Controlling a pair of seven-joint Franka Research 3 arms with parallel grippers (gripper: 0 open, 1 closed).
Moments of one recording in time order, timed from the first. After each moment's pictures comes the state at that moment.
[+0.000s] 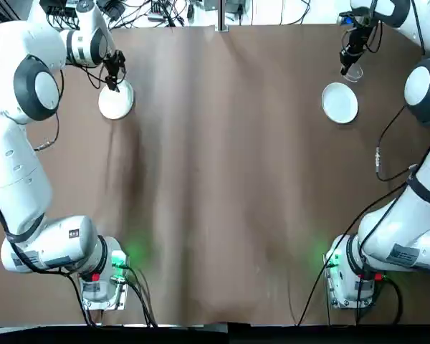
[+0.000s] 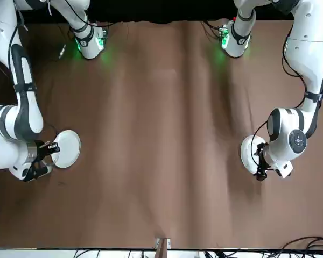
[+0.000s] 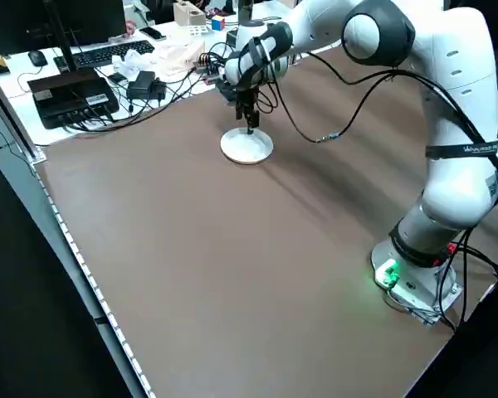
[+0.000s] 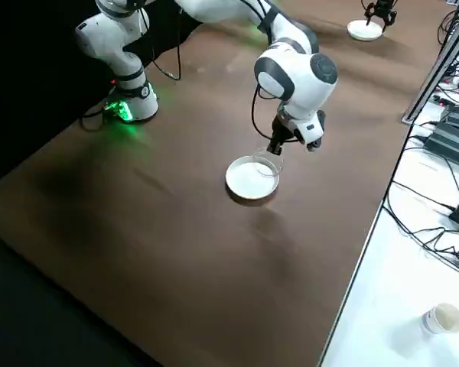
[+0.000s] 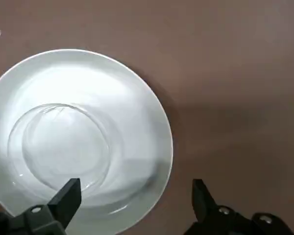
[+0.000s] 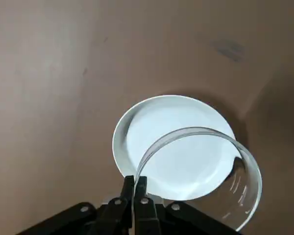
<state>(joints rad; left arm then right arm) 0.13 0.62 -0.16 -1.75 0.14 2.37 -1.35 -0.18 0.58 0.10 -1.51 0.00 1.77 -0.51</state>
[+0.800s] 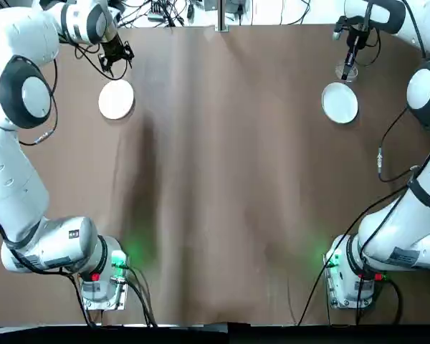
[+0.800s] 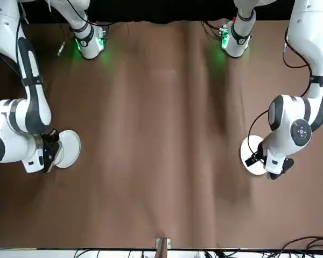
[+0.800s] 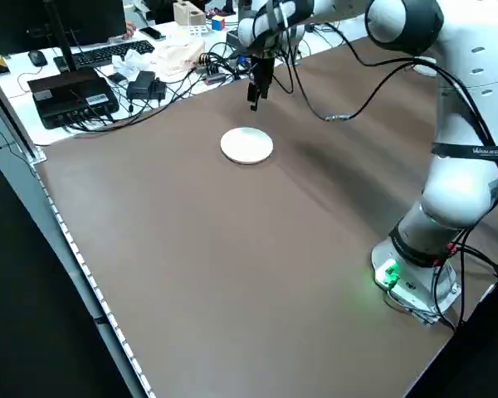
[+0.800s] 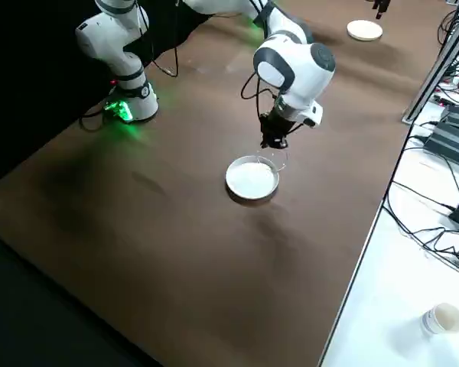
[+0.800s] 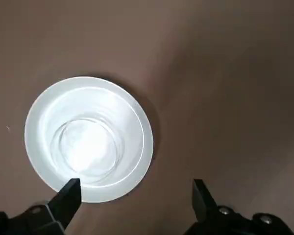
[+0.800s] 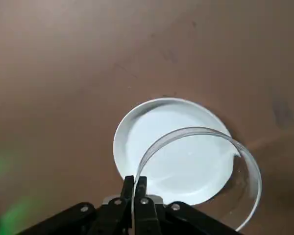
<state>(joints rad) 0.13 0.45 -0.23 -1.75 0.14 2.16 -0.54 -0.13 0.51 0.11 -1.60 -0.10 1.81 -1.11</state>
